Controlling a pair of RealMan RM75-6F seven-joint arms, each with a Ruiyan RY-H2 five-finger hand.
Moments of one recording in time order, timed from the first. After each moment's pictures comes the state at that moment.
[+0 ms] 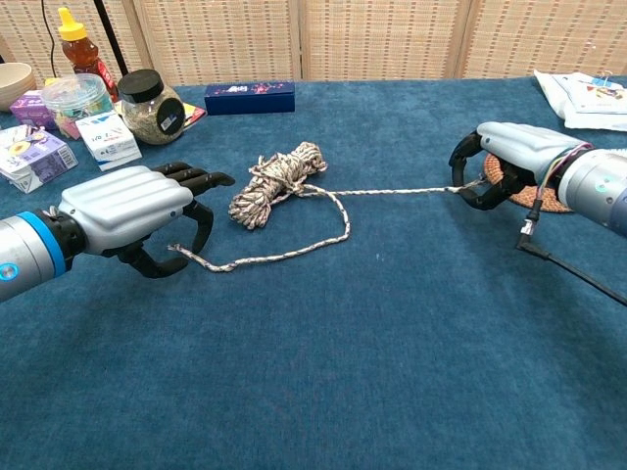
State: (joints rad) left arm -0.63 -1.66 -0.05 -1.31 1.43 0.99 0.41; right arm 0.69 -1.70 0.24 -1.18 -1.07 0.92 -0.20
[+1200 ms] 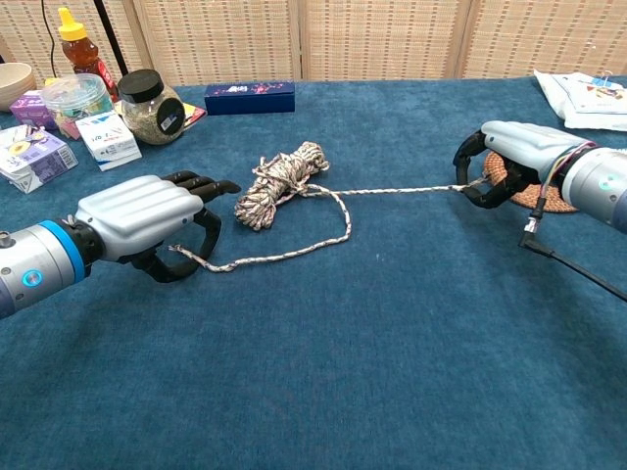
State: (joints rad) left arm -0.65 -1.72 -0.05 -1.24 1.40 0.98 0.40; right arm 0.69 -1.70 0.24 -1.17 -1.06 0.91 -0.20
